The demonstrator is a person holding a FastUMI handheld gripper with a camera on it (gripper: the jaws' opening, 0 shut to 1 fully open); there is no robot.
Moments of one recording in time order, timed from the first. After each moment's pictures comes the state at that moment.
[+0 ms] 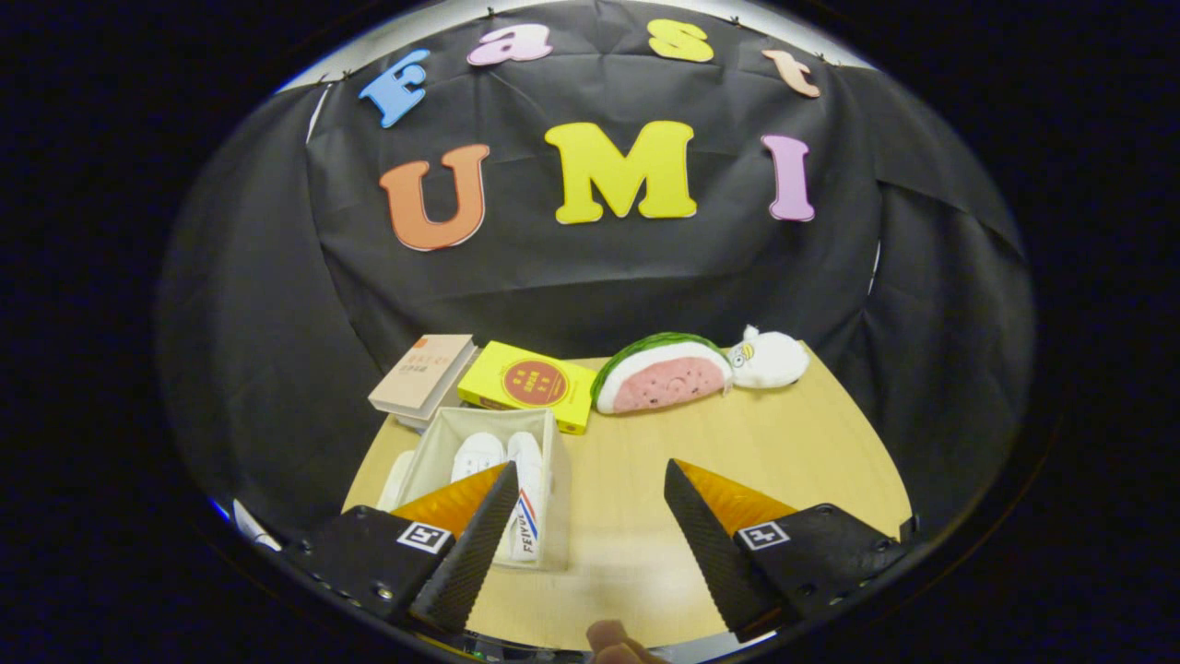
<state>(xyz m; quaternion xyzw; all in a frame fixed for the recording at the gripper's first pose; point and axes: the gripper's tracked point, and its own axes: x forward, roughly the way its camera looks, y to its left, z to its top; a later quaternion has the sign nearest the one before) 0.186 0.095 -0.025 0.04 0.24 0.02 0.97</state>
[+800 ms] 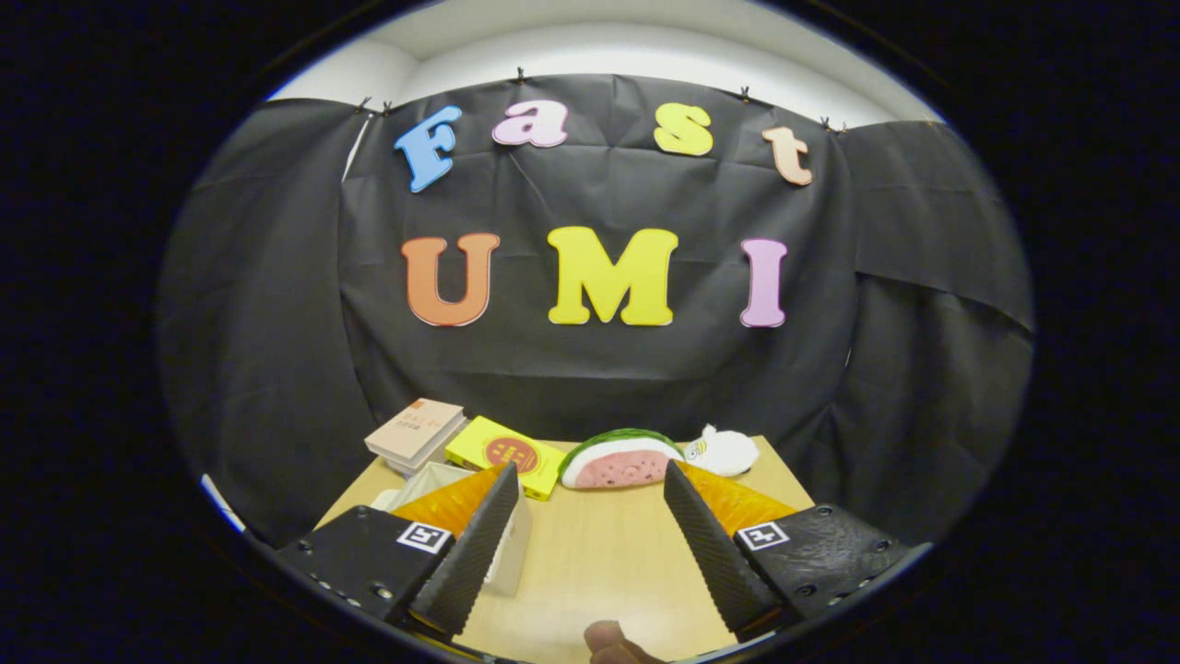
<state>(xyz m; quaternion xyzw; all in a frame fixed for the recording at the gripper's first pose) 0.142 0.057 0.056 0.00 0.09 0.02 1.00</state>
